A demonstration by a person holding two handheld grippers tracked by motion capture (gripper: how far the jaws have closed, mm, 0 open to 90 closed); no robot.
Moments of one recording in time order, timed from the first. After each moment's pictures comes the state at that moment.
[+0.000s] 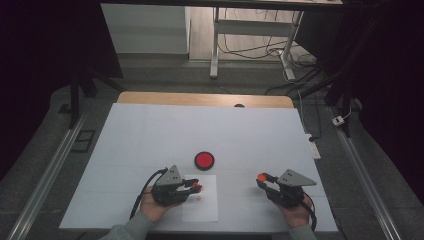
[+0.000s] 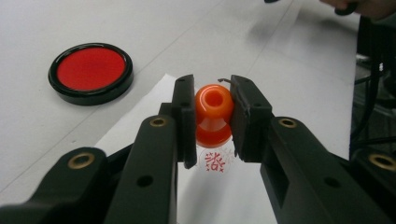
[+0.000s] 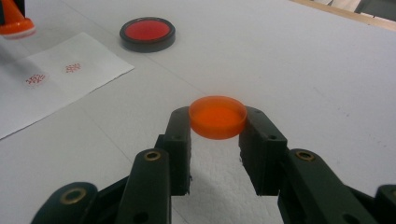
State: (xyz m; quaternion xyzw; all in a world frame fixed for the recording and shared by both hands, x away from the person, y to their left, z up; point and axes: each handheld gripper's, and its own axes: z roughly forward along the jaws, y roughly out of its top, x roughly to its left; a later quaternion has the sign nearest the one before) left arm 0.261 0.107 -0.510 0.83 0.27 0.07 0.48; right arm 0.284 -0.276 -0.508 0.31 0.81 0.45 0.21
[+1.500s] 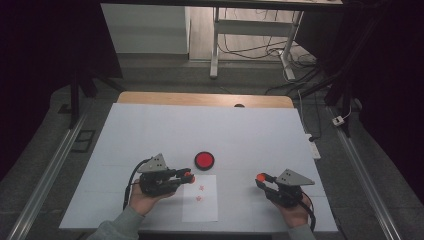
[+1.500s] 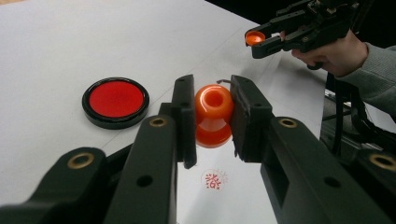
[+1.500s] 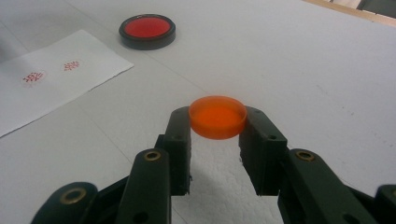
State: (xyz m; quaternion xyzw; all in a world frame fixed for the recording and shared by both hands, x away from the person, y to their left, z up) left arm 0.267 0.135 -0.480 0.80 0.29 0.05 0.53; right arm 0.286 -0.274 -0.510 0.31 0.81 0.45 0.21
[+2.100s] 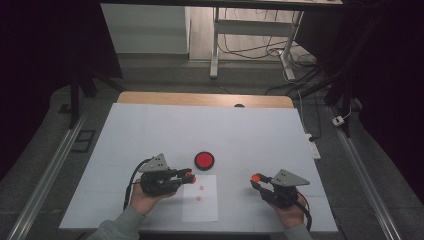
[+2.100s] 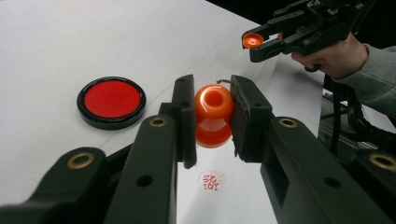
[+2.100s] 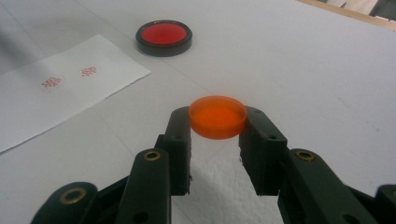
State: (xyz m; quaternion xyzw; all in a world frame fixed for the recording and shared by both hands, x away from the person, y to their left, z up) left arm 0.269 0.132 -0.481 0.80 0.29 0.05 0.53; right arm 0.284 -0.260 -0.509 0.29 0.82 0.46 0.20
